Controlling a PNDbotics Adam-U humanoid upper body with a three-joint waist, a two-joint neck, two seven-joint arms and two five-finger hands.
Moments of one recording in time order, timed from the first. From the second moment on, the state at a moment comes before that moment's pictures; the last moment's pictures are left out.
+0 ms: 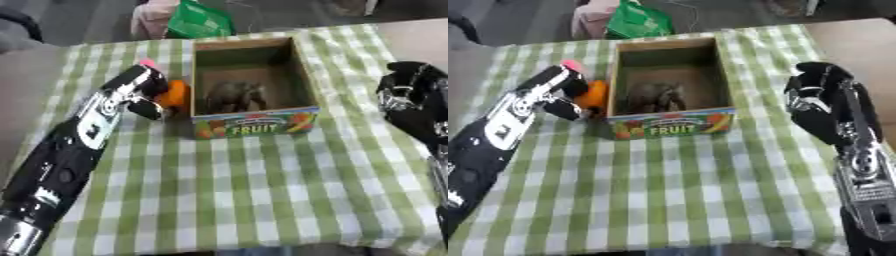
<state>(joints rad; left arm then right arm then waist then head) -0.79 0.32 -0.14 -0.97 -0.69 -0.01 -0.21 -0.32 -0.24 0.01 -1.68 0.15 0.00 -0.05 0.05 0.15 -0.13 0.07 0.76</state>
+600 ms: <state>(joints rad) -0.82 0.37 -0.10 -1.12 -0.55 0.06 -0.02 -0.32 -0.24 0.01 -1.68 0.15 0.00 -0.05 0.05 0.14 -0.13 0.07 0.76</state>
